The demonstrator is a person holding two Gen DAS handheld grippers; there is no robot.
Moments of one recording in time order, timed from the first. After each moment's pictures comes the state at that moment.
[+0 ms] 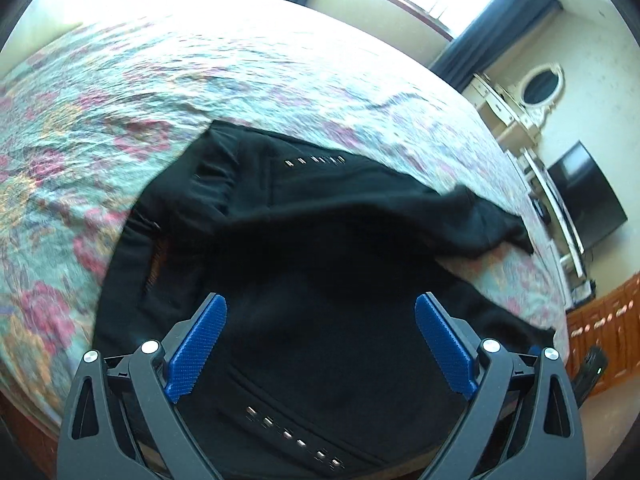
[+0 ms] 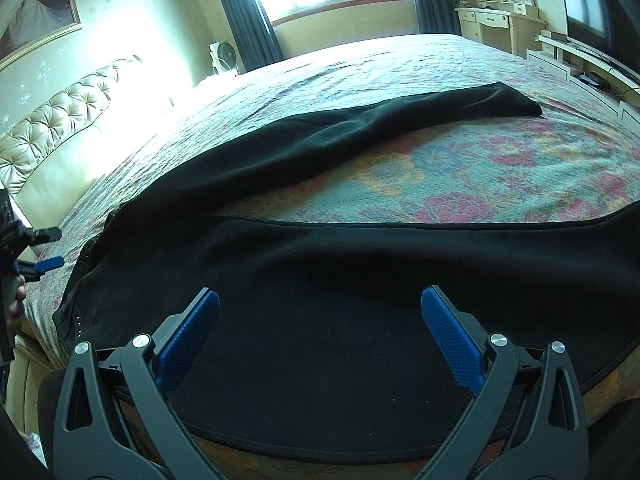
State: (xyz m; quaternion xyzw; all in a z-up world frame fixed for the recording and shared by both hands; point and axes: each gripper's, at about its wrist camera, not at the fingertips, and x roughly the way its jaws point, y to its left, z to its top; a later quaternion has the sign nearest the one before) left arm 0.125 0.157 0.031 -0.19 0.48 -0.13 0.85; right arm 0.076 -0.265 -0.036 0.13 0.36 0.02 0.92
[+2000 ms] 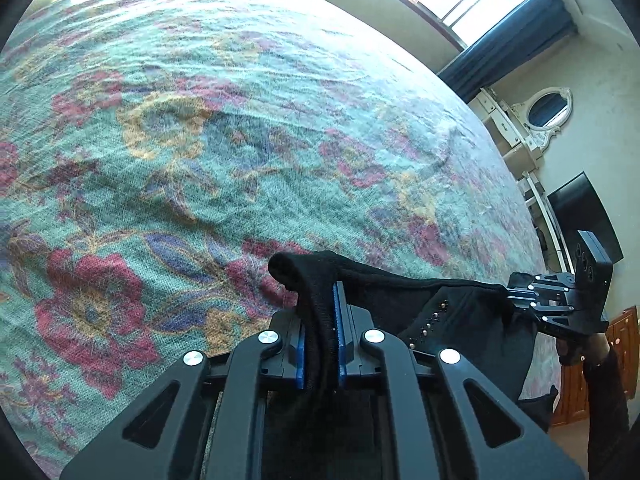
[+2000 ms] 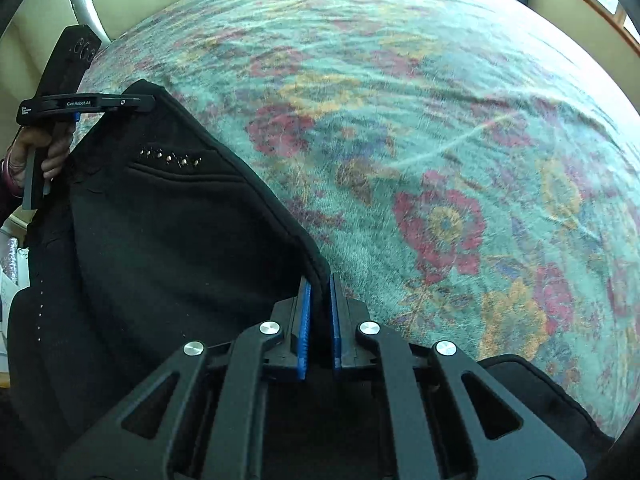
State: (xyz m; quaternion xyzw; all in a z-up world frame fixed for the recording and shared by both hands) left arm 0.317 0.207 -0.029 -0.22 0.47 -0.15 0.84; right arm 0.400 -0.117 -0.020 -0.20 0.51 0.31 0.78
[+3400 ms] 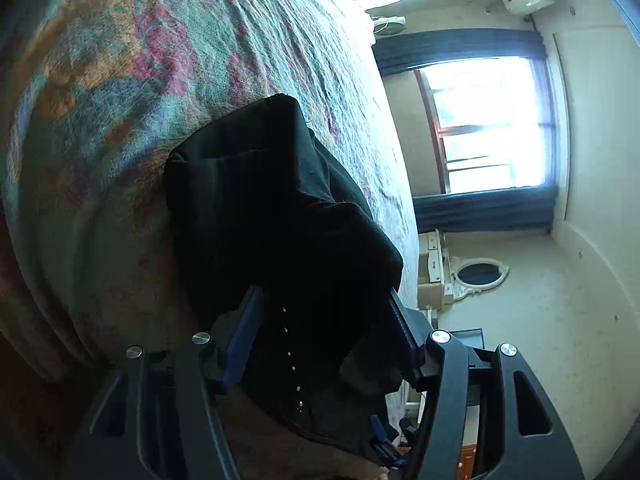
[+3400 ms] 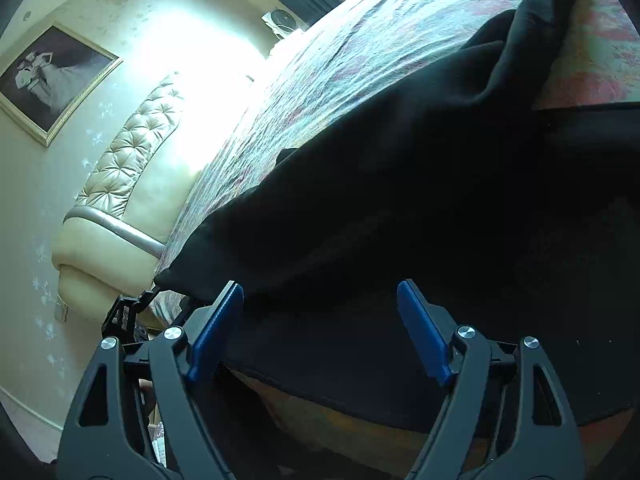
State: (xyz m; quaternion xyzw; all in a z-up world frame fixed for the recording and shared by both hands) left arm 0.013 0.220 -0.054 -0.57 0.34 -0.09 0.74; right arm 0.118 -0.268 -0.019 0.30 0.42 0.21 0.83
